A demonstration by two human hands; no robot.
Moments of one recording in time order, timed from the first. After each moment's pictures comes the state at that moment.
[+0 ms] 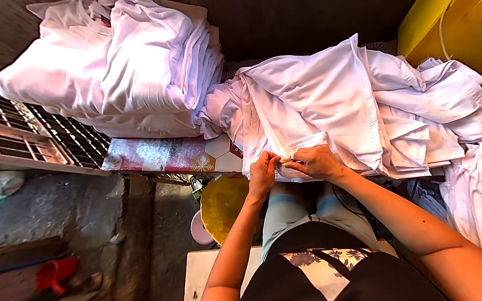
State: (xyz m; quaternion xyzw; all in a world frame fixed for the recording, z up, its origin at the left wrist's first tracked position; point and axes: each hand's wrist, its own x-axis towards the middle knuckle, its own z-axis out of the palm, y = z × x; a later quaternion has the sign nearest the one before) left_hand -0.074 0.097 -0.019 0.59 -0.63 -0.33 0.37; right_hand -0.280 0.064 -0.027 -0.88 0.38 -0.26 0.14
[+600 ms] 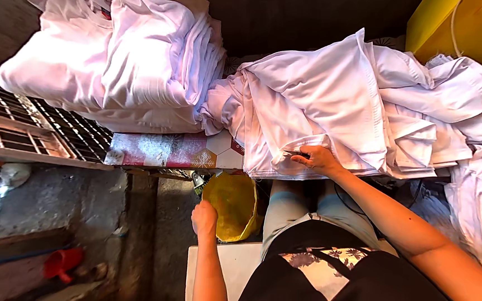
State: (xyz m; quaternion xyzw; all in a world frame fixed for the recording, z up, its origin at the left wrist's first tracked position) left_hand 0.078 0.180 -0.048 0.88 -0.41 -0.22 -0.13; right_hand -0.286 0.055 -0.061 -0.77 0.49 -0.20 0.34
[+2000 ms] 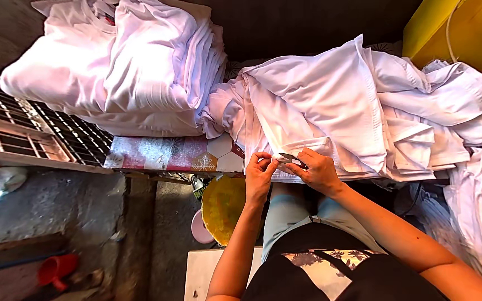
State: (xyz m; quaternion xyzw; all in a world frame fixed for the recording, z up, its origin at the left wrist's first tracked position) left_hand -0.075 0.111 0.005 0.56 -0.39 -0.53 0.51; right_hand -0.254 0.094 -0.024 -0.77 0.49 -0.37 0.15
